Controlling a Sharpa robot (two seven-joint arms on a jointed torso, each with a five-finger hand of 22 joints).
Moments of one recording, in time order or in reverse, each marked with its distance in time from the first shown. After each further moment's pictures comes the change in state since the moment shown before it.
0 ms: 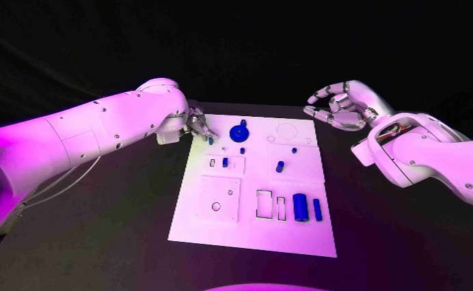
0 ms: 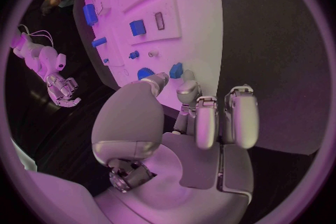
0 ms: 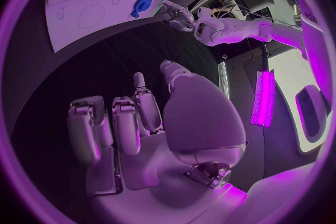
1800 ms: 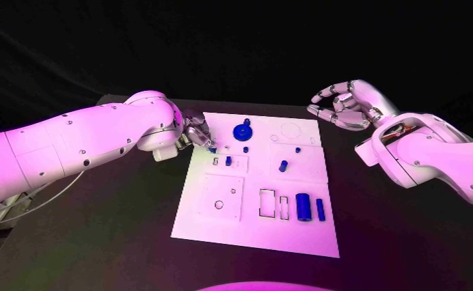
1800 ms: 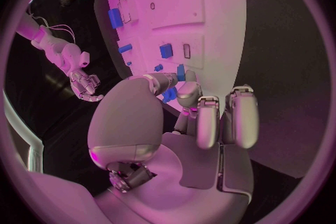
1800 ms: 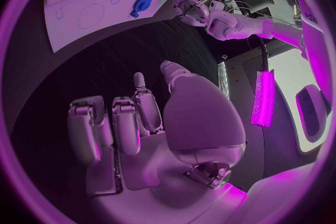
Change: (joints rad) left arm -0.031 -0.189 -0.002 0.299 0.114 -0.138 0.019; left_hand 0.075 -0.051 0.364 -0.058 0.027 0.011 -0.011 0.123 0.037 0.037 -0.021 0.026 0.006 -0.004 -0.004 0.000 0.000 0.000 0.007 -0.007 0.004 0.001; right arm -0.001 0.000 0.000 -0.004 0.002 0.000 0.002; right_hand -0.004 0.004 0.000 0.000 0.006 0.000 0.000 0.000 0.001 0.000 0.000 0.000 0.001 0.000 0.000 0.000 0.000 0.000 0.000 0.000 0.000 0.000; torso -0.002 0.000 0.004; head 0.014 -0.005
